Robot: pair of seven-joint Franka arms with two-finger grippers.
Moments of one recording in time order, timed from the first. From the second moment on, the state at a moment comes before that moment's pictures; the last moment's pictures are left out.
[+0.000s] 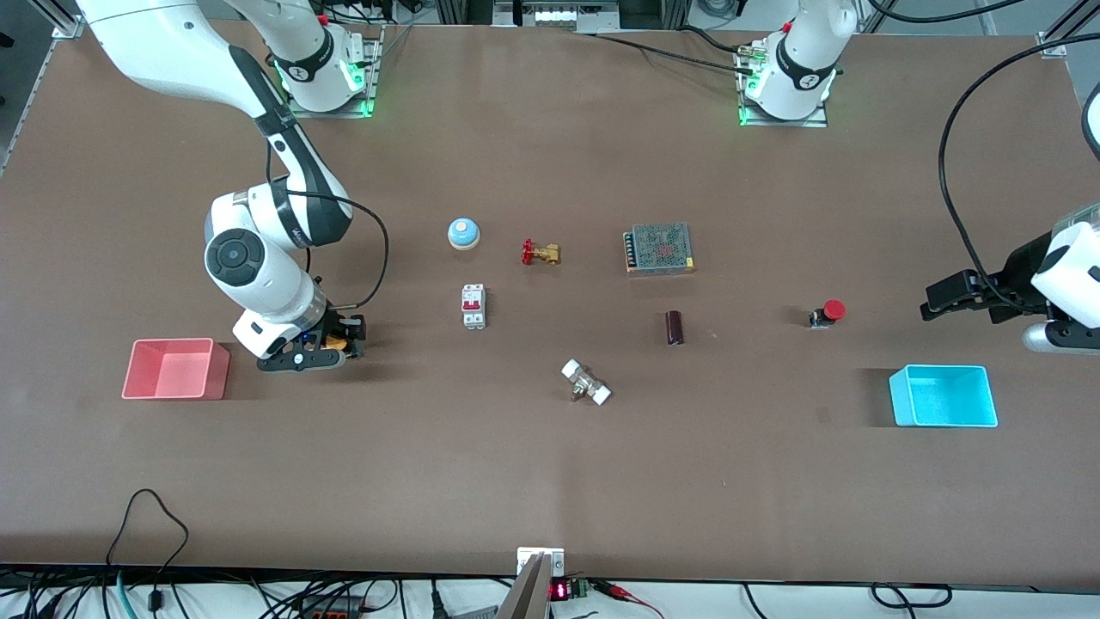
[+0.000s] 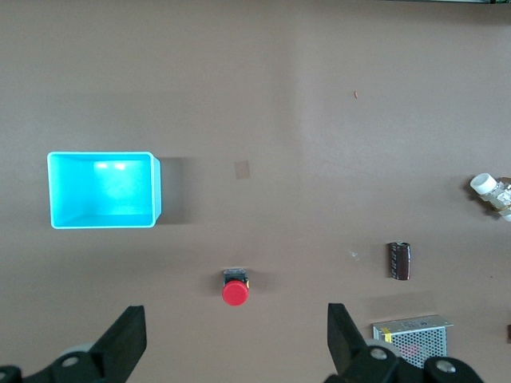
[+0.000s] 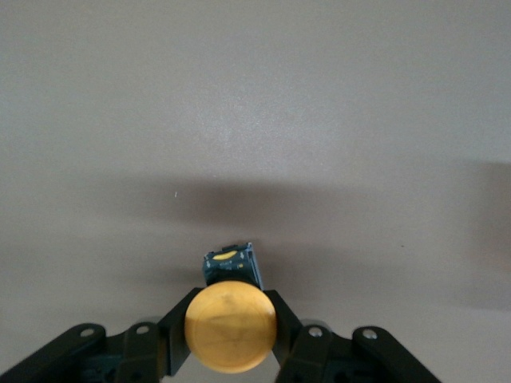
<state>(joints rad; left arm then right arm) 0.05 0.25 -0.01 -1.47 -0.08 1.75 0.04 0.10 0.48 0.15 -1.91 -0.16 2.43 0.24</state>
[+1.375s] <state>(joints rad) 0.10 0.24 -0.05 -1.47 -0.06 1.75 -0.02 0.10 0.53 0.15 -1.89 -0.20 2.47 0.25</state>
